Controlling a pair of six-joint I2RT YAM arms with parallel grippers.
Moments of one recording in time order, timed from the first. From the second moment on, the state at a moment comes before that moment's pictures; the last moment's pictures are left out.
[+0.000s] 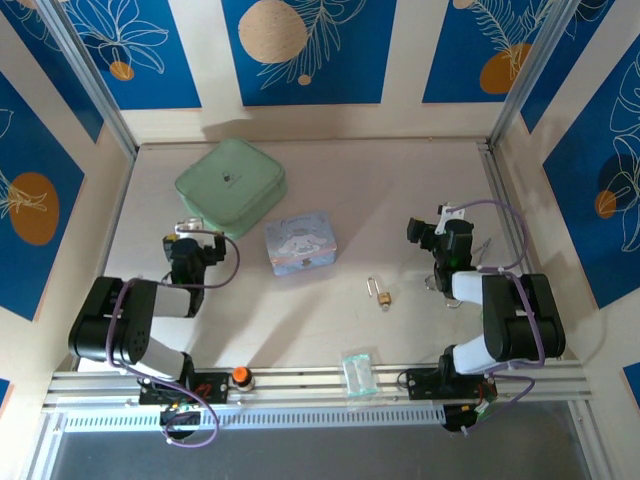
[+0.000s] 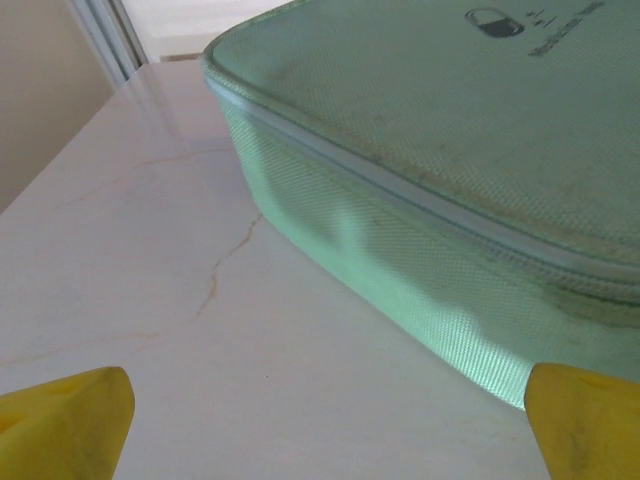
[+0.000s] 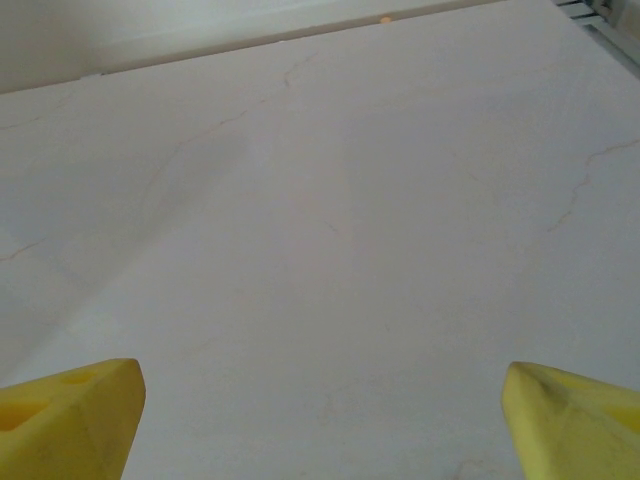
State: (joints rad) left arm -0.10 1.49 0.29 0.85 -0.26 0.01; right arm 0.01 1.47 0.41 0.65 0.02 0.15
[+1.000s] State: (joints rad) left arm -0.10 1.56 0.34 0.87 -0.19 0.03; right arm 0.02 1.52 0.41 0.72 -0.03 0.11
